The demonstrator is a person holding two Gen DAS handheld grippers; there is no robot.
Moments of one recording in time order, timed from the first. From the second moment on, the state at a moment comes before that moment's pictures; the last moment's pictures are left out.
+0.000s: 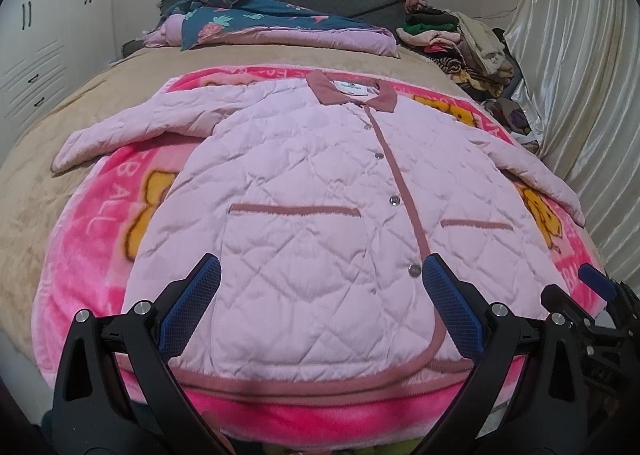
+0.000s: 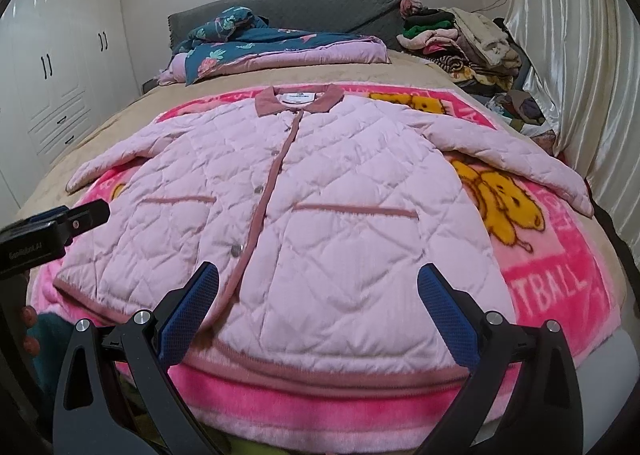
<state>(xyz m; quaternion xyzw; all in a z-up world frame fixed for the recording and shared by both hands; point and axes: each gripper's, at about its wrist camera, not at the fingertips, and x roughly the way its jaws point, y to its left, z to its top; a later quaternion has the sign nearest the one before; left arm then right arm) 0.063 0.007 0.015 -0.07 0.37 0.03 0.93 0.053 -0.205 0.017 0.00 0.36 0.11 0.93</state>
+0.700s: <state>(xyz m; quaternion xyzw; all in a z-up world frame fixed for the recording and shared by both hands) 0.156 -0.003 0.024 -0.07 0.39 0.02 0.92 0.146 -0.235 0.036 0.04 0.35 0.07 0.93</state>
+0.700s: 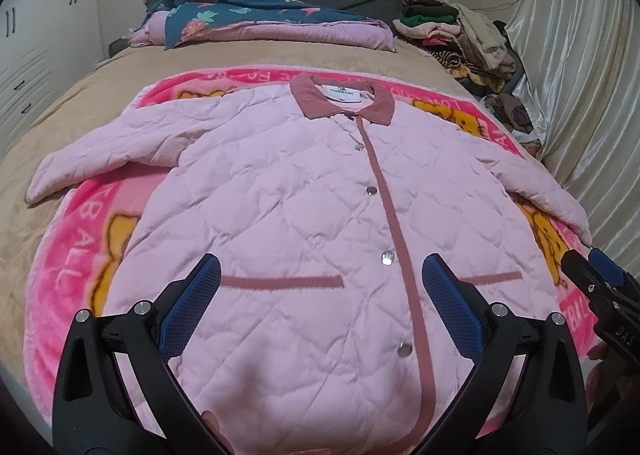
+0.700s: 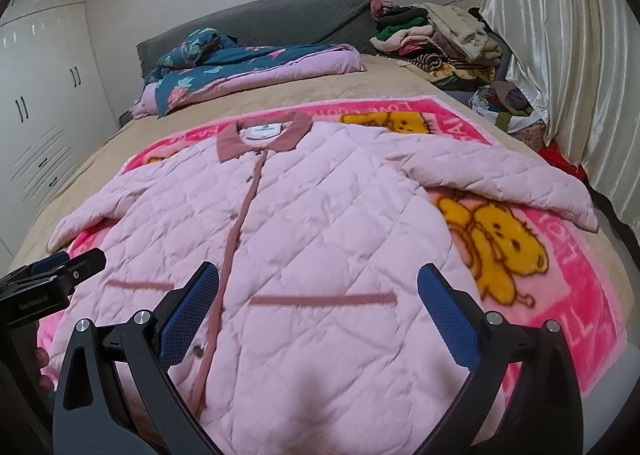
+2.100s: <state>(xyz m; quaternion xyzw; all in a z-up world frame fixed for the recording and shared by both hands) 0.301 -0.036 -0.008 -0.07 0.44 0.01 0.90 0.284 -0.407 -0.012 0.17 0.37 -0.11 0.91</state>
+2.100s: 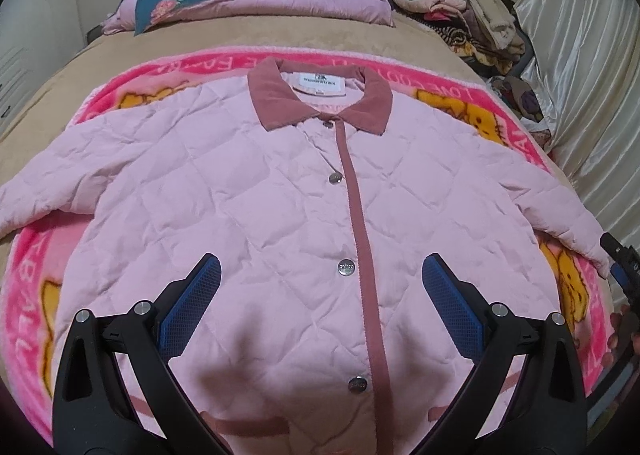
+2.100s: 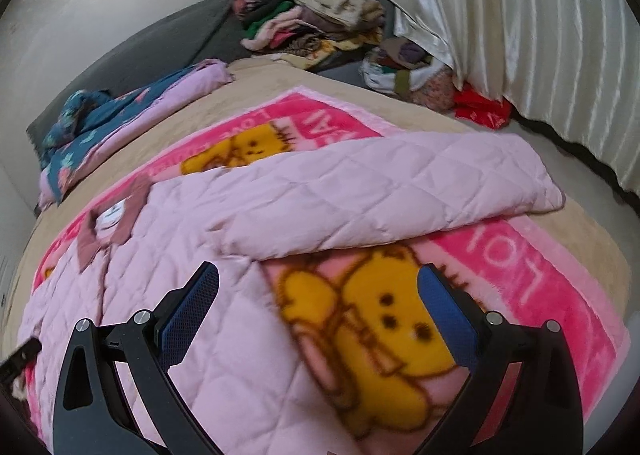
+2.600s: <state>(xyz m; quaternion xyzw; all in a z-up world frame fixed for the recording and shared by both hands) 0.324 -0.063 -0.031 -0.05 0.46 -0.02 0.89 0.313 -0.515 -0.068 0.28 0.39 -0.22 0.85</state>
